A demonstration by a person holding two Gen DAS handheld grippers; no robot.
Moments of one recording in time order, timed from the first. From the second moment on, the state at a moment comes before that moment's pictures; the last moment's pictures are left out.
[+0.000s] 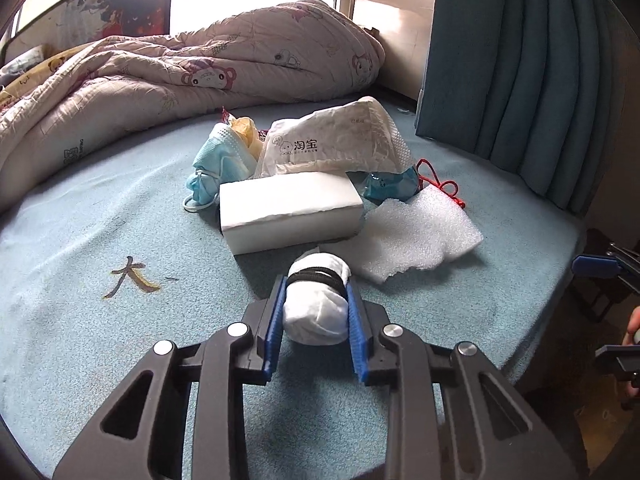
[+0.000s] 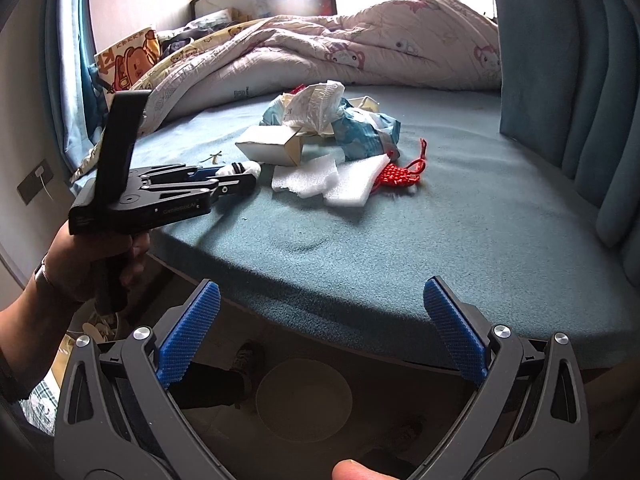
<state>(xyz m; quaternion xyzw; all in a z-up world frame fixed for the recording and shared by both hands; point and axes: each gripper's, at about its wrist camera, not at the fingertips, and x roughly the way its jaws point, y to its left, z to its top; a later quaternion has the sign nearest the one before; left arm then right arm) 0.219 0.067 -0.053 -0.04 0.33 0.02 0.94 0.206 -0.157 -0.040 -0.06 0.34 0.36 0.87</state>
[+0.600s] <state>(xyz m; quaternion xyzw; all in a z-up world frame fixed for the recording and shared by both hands) 0.124 0.125 -0.039 -0.10 0.29 0.04 0.95 0.288 -0.027 -0.051 -0.13 0.35 0.34 0.86</state>
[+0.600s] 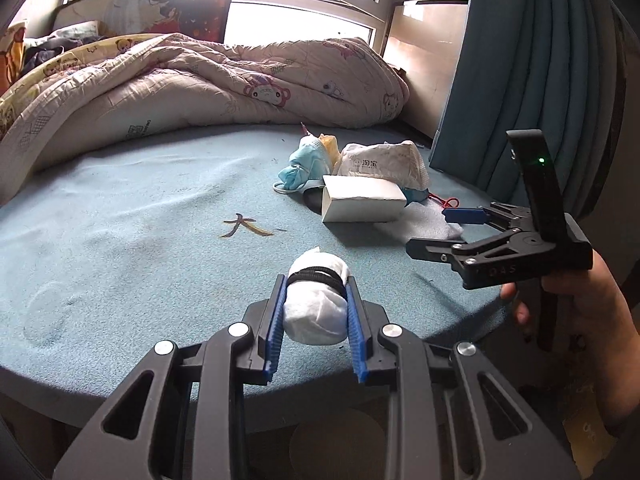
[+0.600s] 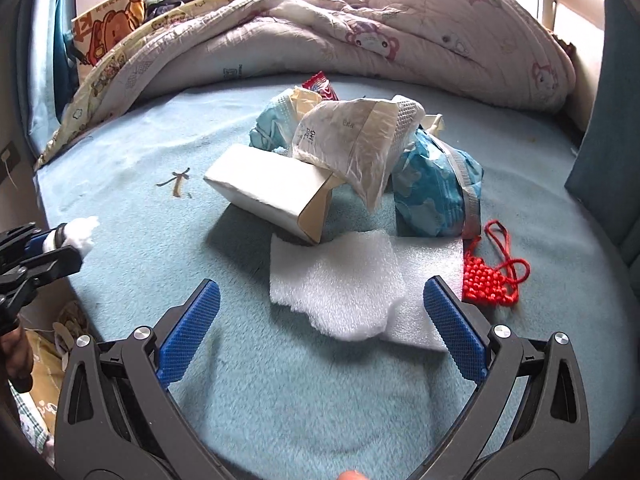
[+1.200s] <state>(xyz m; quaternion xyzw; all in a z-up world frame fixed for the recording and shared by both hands) 0.089 0.114 -0.027 -0.09 0.29 0.05 0.95 0.264 -0.050 -0.025 -0.14 0.32 0.34 0.87</state>
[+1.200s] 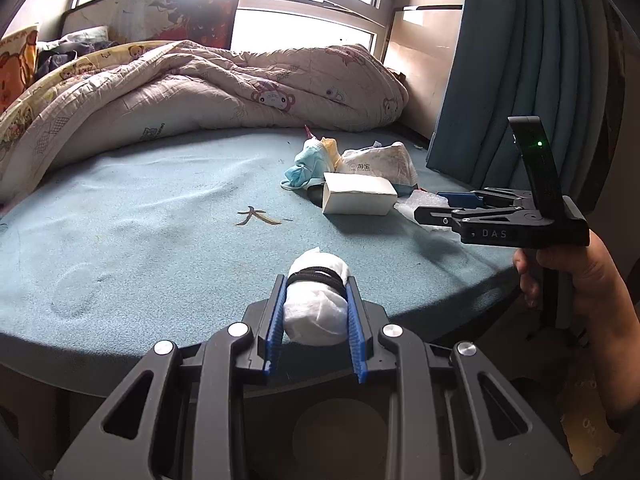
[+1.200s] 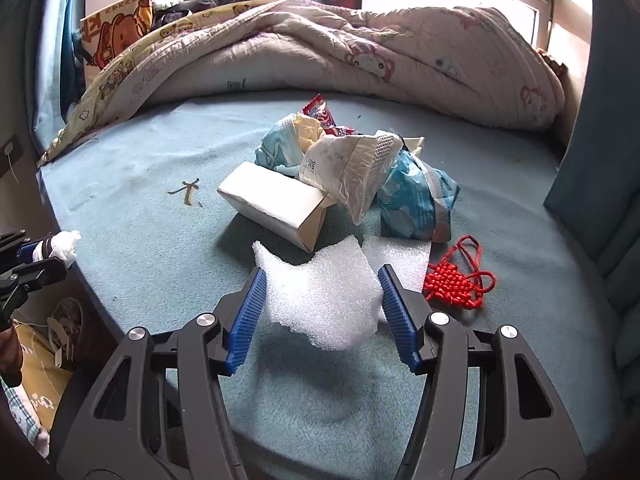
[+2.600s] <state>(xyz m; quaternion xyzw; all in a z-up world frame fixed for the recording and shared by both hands) 0.054 0.034 -0.262 -0.15 0.47 -0.05 0.87 0.114 -0.084 -0.322 -0.16 0.50 0.39 0.75</state>
